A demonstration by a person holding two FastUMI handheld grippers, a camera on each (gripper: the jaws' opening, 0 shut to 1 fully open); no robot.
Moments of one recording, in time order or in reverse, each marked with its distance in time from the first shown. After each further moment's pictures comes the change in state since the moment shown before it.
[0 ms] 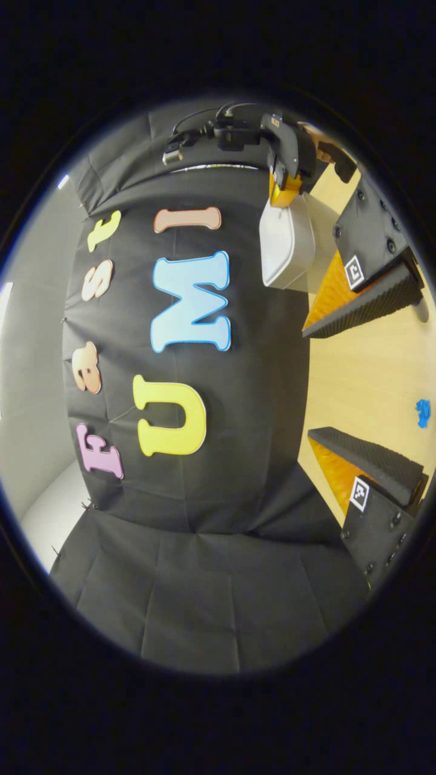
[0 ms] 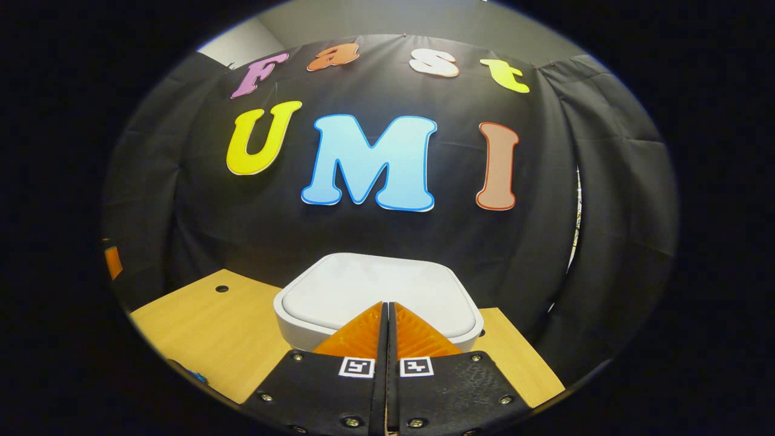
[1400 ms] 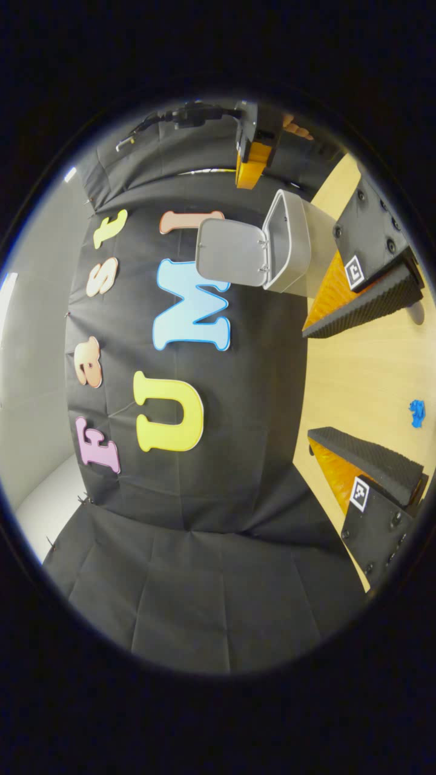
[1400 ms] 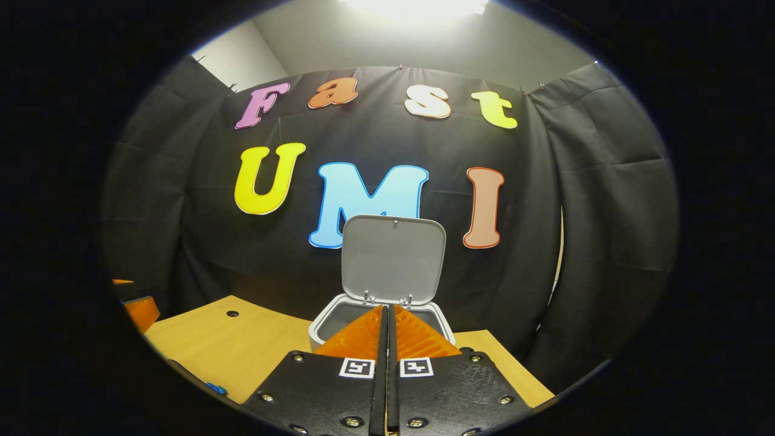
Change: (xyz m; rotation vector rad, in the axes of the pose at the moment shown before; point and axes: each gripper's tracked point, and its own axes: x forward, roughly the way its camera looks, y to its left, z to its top) left arm -0.018 0.007 -0.008 -0.030 0.010 -0.020; right arm -0.076 0.002 0.059 0.014 -0.137 -0.023
